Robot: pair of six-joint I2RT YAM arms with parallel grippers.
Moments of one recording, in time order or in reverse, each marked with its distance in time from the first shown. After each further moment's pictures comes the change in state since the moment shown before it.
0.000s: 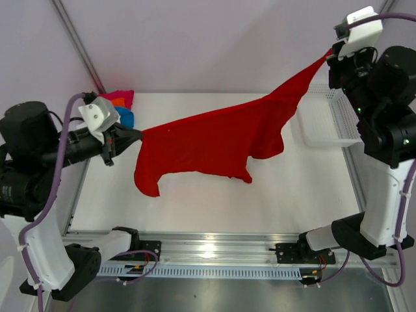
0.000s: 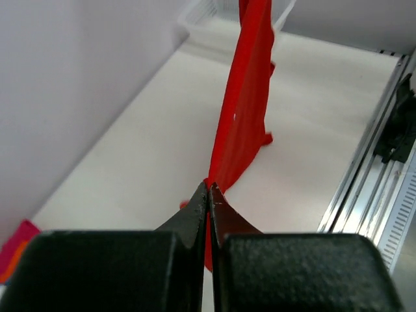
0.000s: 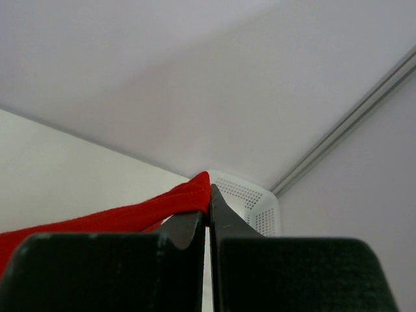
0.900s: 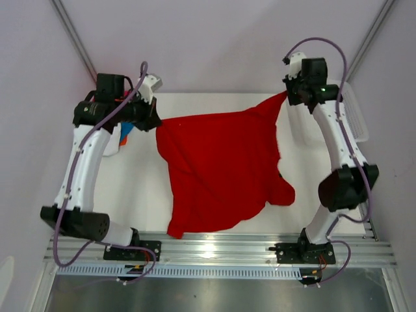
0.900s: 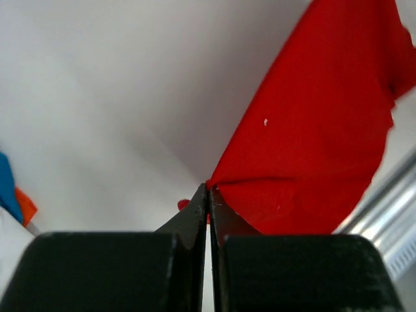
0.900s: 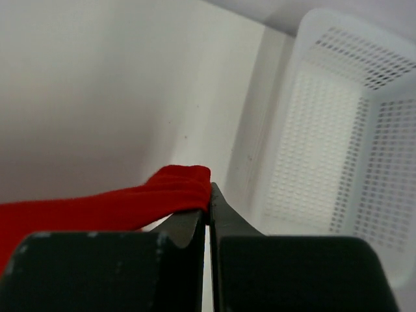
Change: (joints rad) left arm -0.018 0.279 -0.312 0.187 -0.203 -0.100; right arm -0.158 0.255 -0.492 0.153 -0.135 0.121
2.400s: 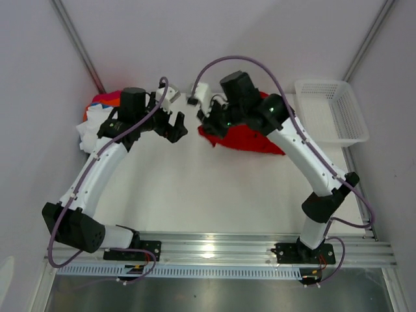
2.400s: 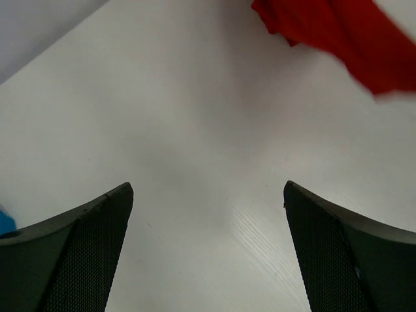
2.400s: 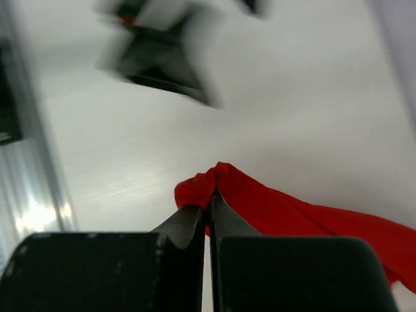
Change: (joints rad) left arm -0.122 -0.061 -0.370 0.531 -0.125 -0.075; right arm 0.557 0.072 0.261 -0.201 -0.285 -0.109
